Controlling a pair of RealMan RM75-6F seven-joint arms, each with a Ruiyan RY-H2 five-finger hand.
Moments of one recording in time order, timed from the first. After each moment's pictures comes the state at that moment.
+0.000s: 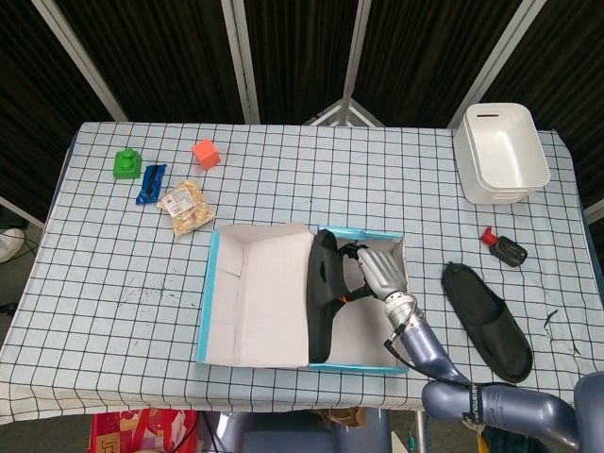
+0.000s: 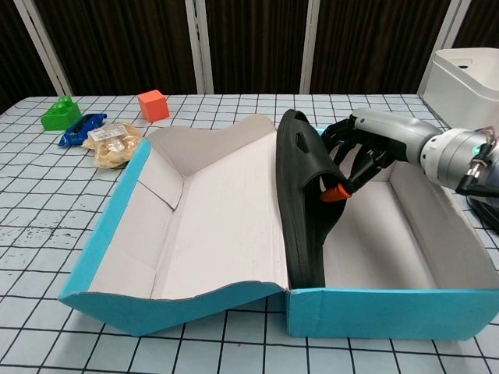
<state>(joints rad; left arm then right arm) 0.07 -0.95 -0.13 -1.63 1.39 1.66 -0.08 0.73 -1.55 0.21 -1.57 -0.94 0.98 -0.09</state>
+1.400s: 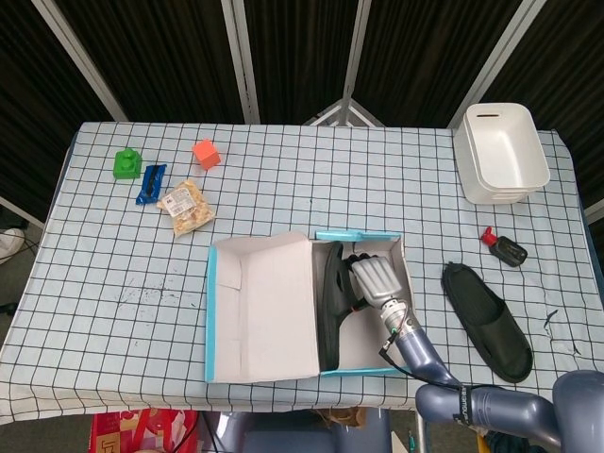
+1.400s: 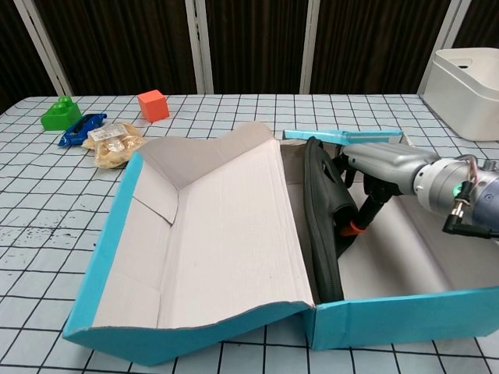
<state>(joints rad) 0.07 -0.95 -0.13 -1.64 1.39 1.66 -0.08 0.74 -1.62 0.15 -1.50 -0.92 0.99 -0.46</state>
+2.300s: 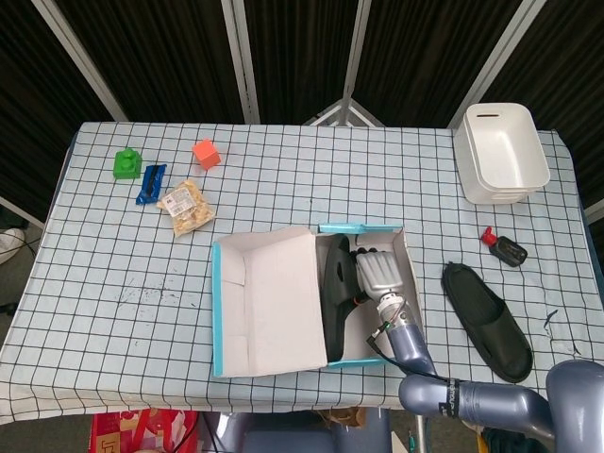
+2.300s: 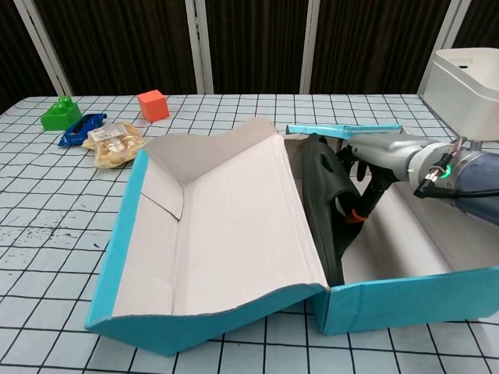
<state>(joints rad) 0.08 -0.95 -0.13 -1.64 1.39 1.66 -0.09 0.82 -1.64 0.24 -1.59 -0.57 1.12 -0.75</state>
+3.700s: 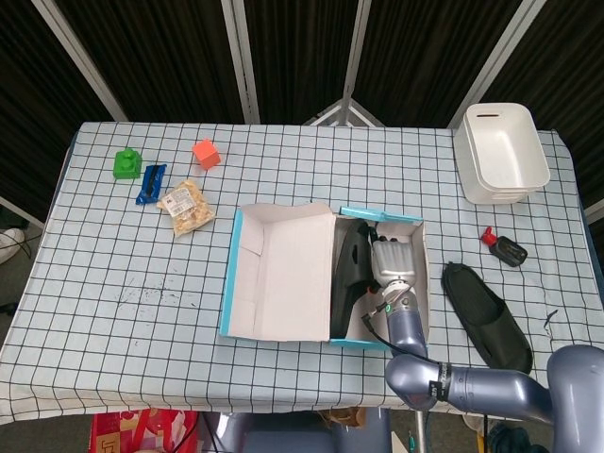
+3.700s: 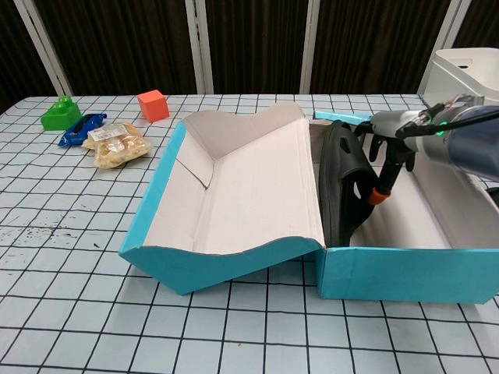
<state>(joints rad) 0.07 -0.95 -0.12 -1.64 1.38 1.65 -0.08 0.92 -1.58 0.35 -1.71 -0.20 1.28 -0.98</state>
